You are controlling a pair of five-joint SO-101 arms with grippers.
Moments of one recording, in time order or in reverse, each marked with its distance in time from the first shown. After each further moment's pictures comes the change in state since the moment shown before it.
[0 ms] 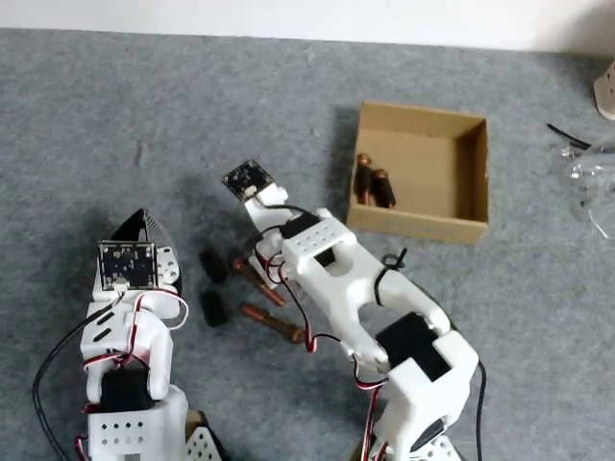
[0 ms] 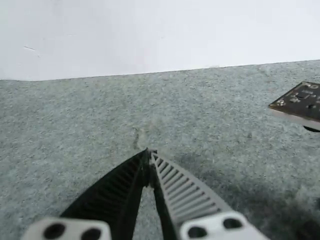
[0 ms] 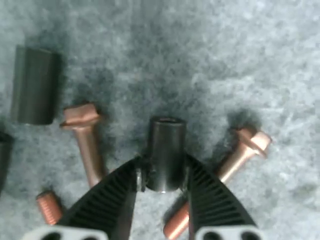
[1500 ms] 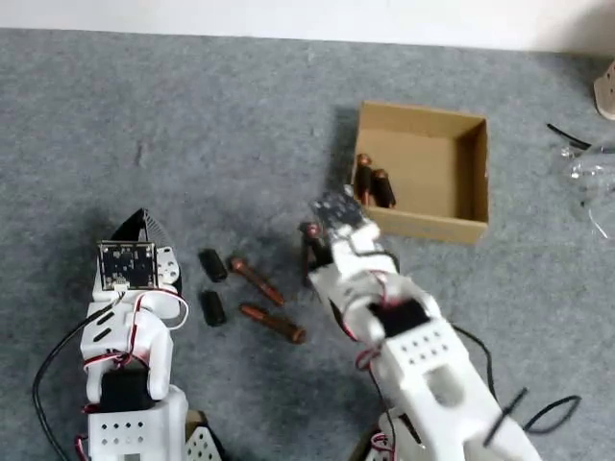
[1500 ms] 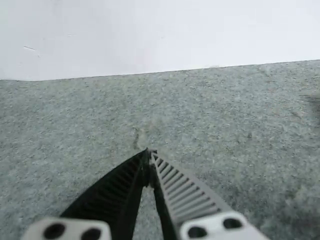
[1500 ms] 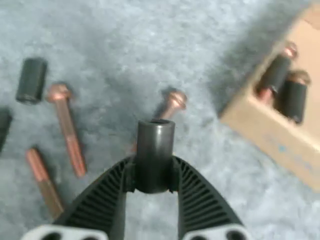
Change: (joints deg) left arm 0.0 0.0 0.0 0.0 0.0; right arm 11.3 -65.1 49.1 -12.0 -0.1
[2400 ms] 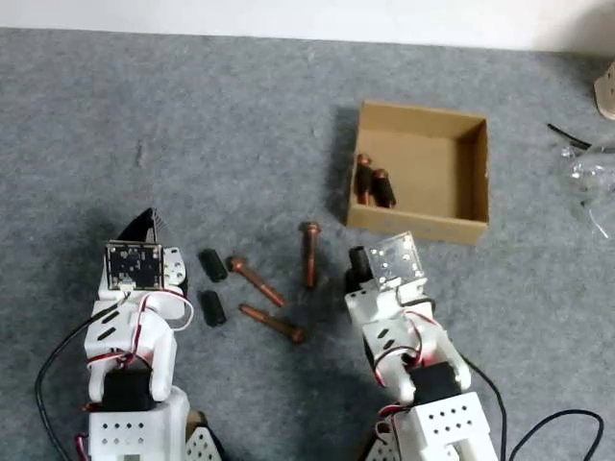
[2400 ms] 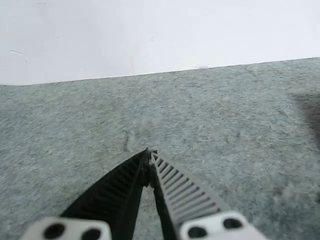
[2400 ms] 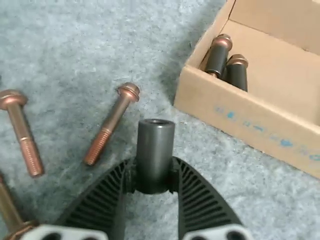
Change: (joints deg) left arm 2.4 0.0 0.0 0.0 -0.1; right arm 8.3 -33.9 22.2 0.0 0.0
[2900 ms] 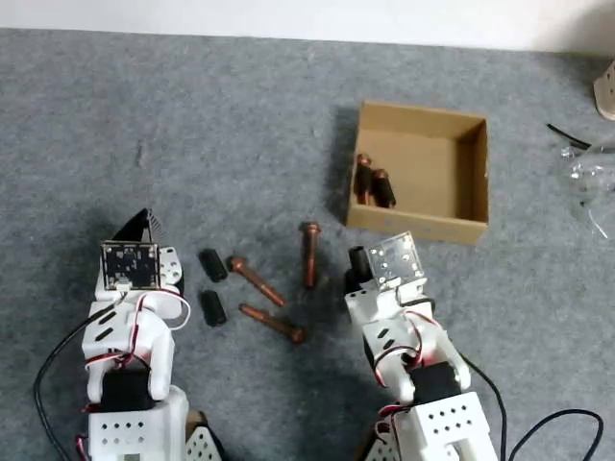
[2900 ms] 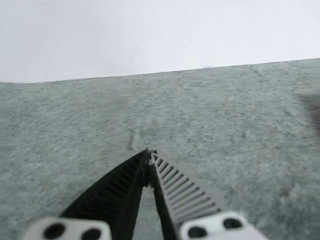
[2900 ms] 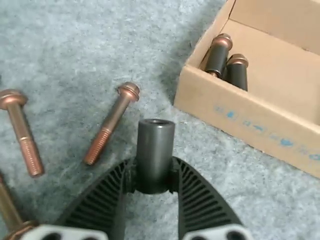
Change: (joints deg) left arm -1.3 0.0 0.0 0.0 0.0; right arm 0.0 0.0 0.0 0.0 0.0
